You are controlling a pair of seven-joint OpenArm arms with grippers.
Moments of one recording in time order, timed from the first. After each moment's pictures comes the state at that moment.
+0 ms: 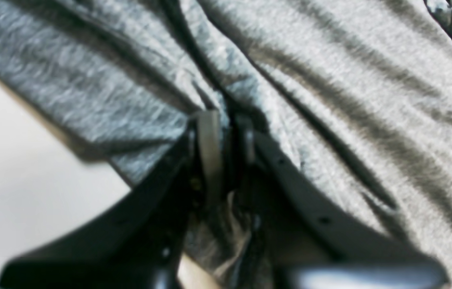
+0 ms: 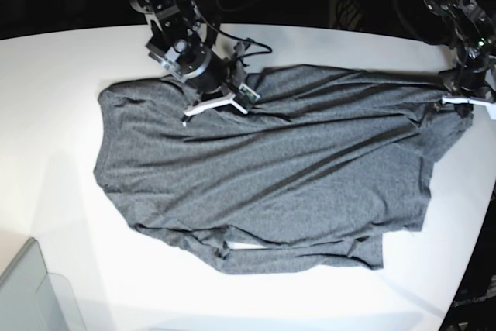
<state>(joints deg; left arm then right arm) 7.9 -6.6 -45.1 86.9 -19.2 -14.3 32.7 -12.1 1.2 -16.3 91.5 -26.9 27.9 -18.1</state>
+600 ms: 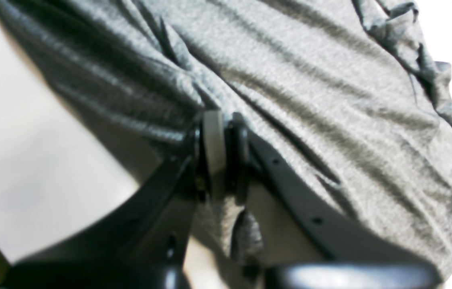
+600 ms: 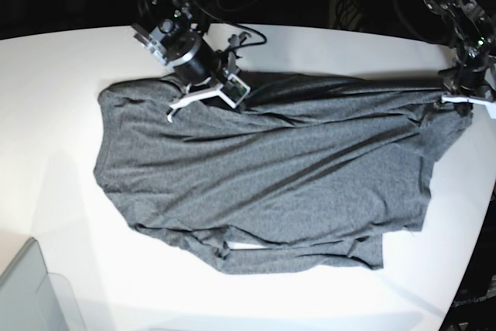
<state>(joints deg) 8.2 -6.5 -45.1 86.9 -19.3 -14.3 32.8 -19.3 1.2 -14.5 104.2 -26.9 27.9 -18.2</state>
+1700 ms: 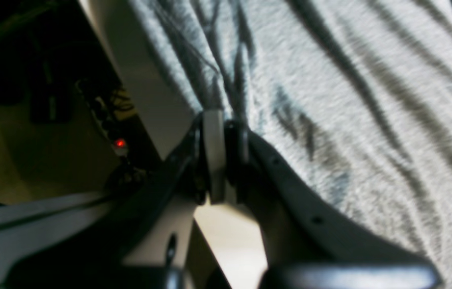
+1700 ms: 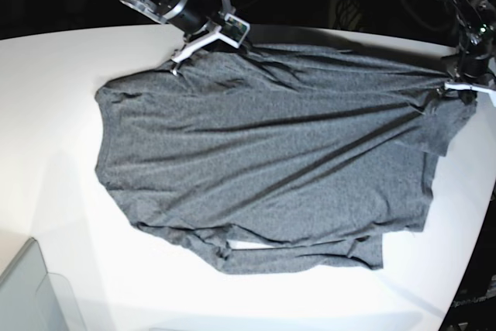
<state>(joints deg) 12.5 -6.8 -45.6 90.0 -19.9 -14.3 33.0 -32.3 4.8 -14.3 114.0 -27.1 39.9 -17.5</state>
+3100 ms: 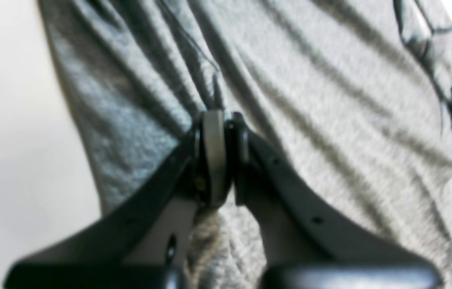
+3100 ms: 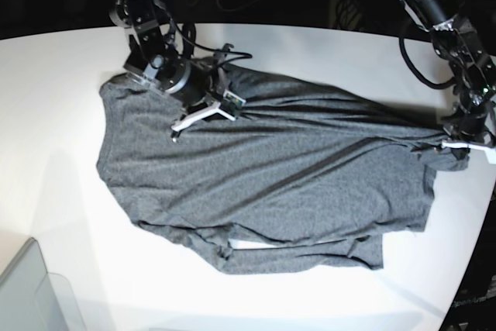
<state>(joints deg) -4.9 -11.0 -40.2 76.6 -19.1 -13.5 33.0 -9.2 4.4 -12.8 94.8 -27.0 40.0 -17.8</state>
